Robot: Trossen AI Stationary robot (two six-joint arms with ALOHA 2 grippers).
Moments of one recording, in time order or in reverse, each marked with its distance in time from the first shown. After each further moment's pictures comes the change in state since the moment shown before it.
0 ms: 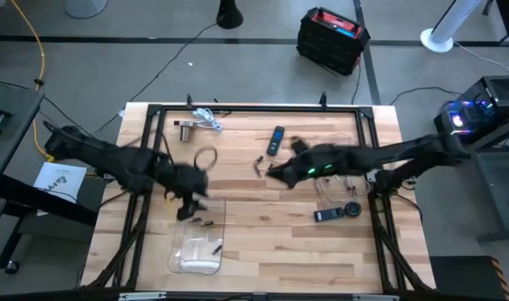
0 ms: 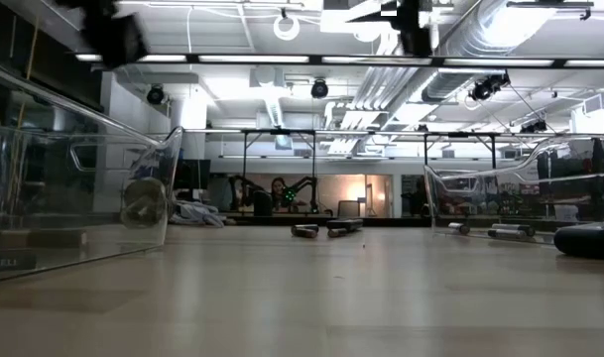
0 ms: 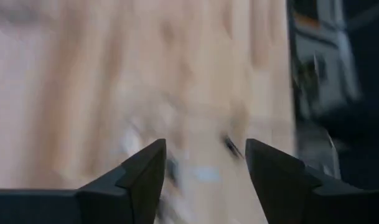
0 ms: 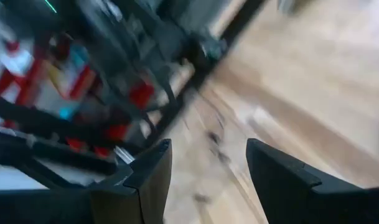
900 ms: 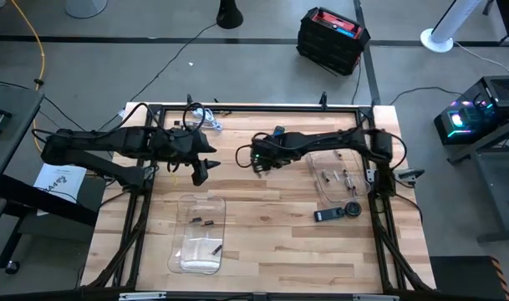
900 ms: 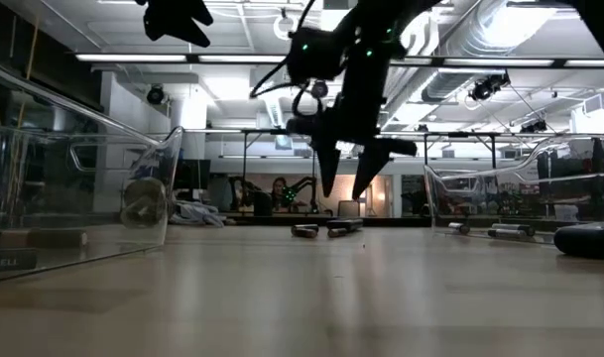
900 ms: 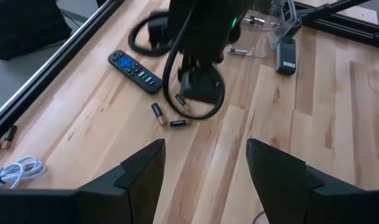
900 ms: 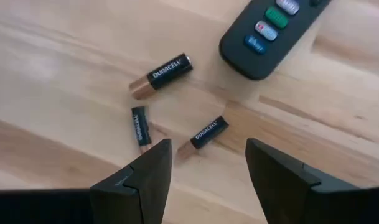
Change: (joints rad) left arm 0.220 -0.017 0.168 -0.013 -0.324 0.148; right arm -0.252 0.683 0.498 -0.783 0.071 0.100
